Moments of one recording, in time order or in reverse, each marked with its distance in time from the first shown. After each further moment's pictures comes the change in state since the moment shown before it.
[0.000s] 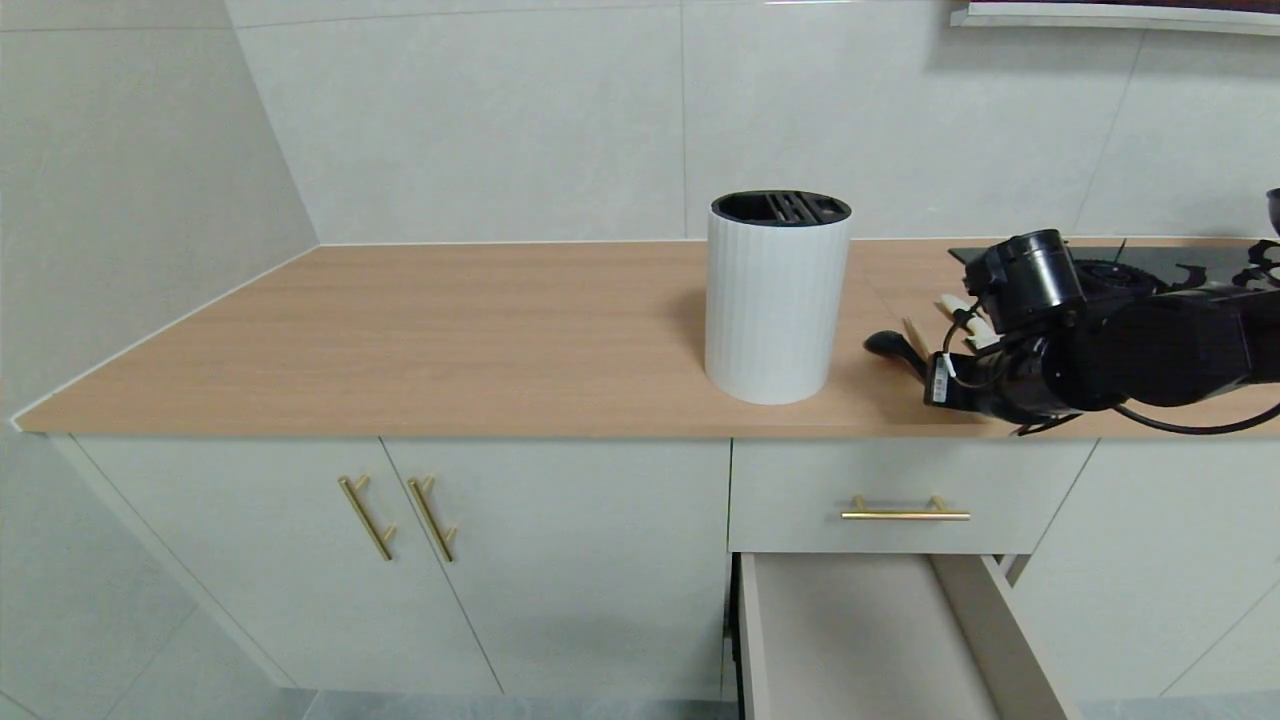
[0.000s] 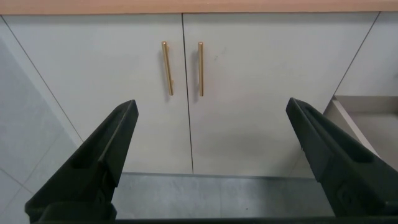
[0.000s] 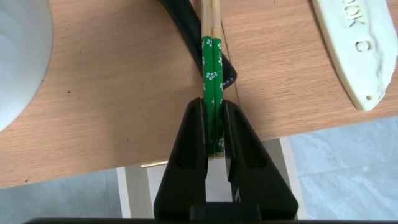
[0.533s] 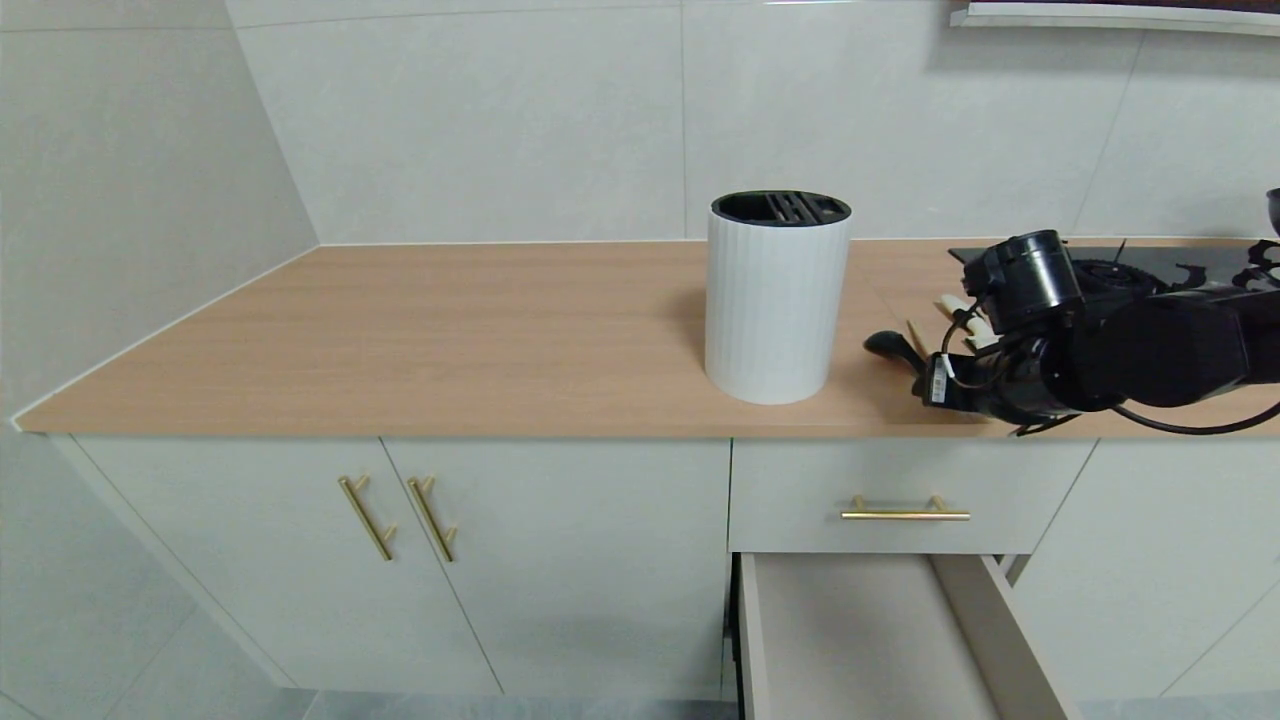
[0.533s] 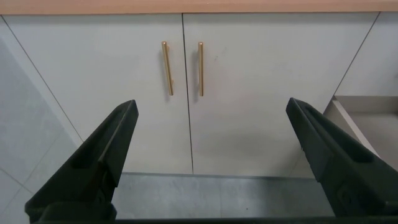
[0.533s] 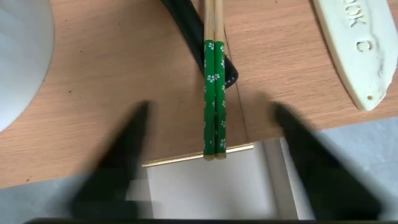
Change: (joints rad) left arm 0.000 0.000 0.000 0.000 0.000 0.000; right arm 0.001 0.004 0.000 -0.001 0.000 0.000
